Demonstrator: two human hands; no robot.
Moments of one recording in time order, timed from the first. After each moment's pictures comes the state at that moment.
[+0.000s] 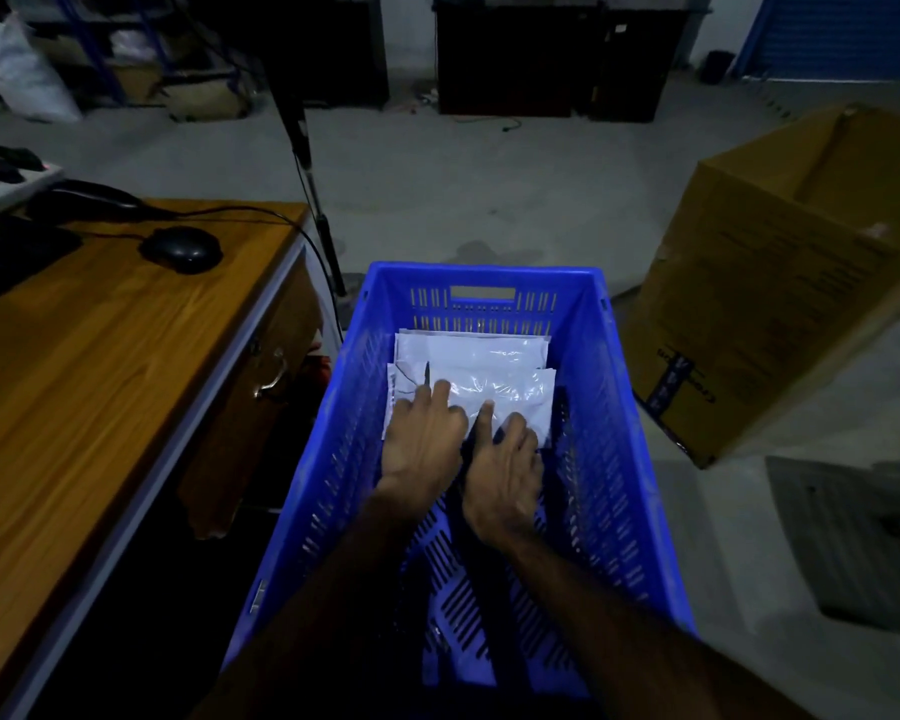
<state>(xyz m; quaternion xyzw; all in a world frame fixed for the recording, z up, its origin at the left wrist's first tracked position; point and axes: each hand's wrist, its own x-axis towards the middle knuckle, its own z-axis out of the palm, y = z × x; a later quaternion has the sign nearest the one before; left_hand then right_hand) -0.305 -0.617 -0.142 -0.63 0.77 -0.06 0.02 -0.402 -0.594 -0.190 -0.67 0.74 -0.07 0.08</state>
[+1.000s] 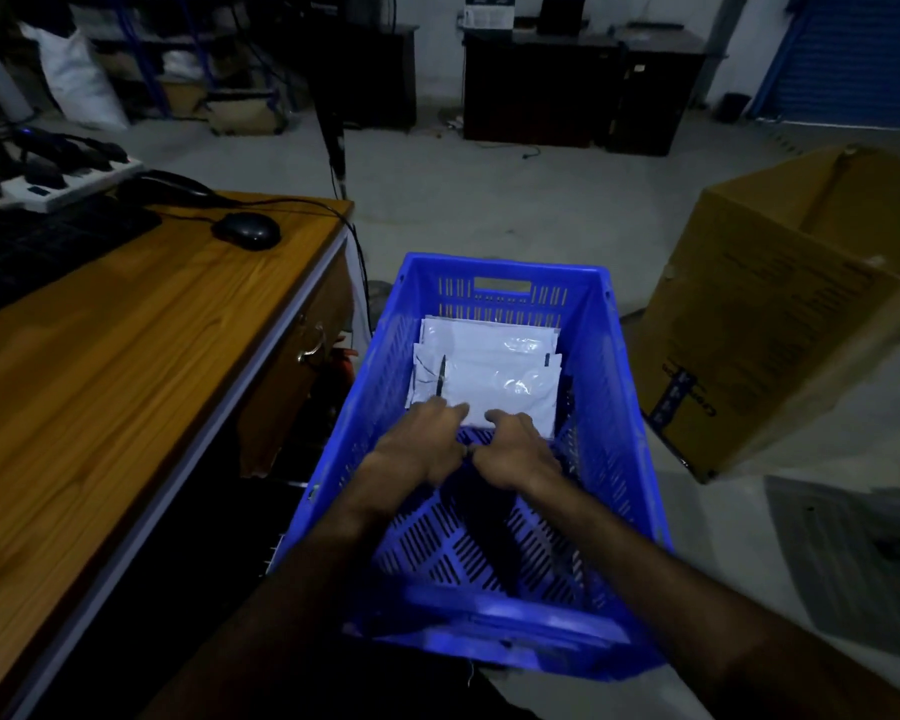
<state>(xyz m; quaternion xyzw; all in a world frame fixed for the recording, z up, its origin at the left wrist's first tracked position) -0.276 -0.561 -0.128 -0.63 0.75 0.19 -0.02 -0.425 -0.550 -0.111 -0.67 0.67 -0.06 0.32</state>
